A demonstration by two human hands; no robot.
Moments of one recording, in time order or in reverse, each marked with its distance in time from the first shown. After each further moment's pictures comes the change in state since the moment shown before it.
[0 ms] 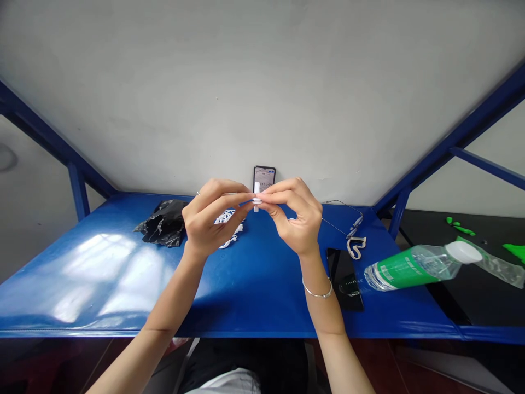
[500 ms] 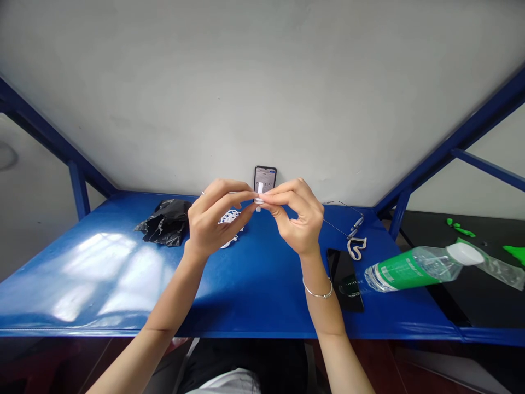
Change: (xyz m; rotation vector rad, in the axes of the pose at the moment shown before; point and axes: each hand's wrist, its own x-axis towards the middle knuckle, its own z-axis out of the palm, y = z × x) left_hand -0.001 -0.002 0.000 0.035 -0.040 0.012; right_hand -0.002 0.002 0.001 -0.039 0.010 -0.002
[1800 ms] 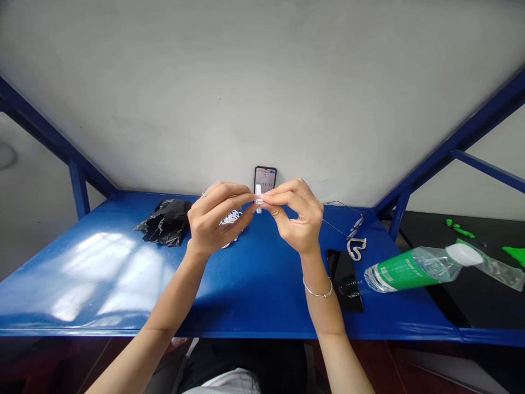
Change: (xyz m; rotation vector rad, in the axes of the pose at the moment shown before) left_hand 0.000 0.000 0.002 0.030 0.042 0.051; right_hand 0.003 -0.001 0.000 0.066 -0.014 -0.037
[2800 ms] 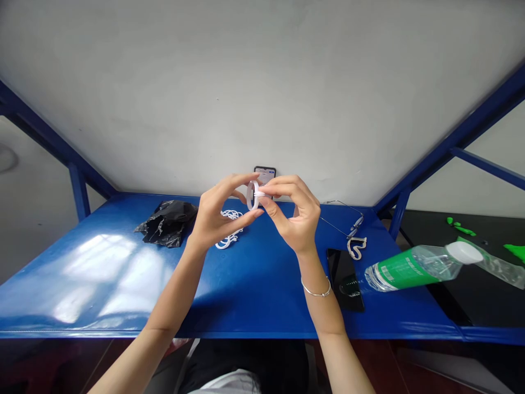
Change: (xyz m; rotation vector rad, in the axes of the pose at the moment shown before) left_hand -0.004 -0.008 -0.002 -0.281 -0.245 -0.304; right_hand -0.001 -0.003 0.007 0.103 0.034 0.150
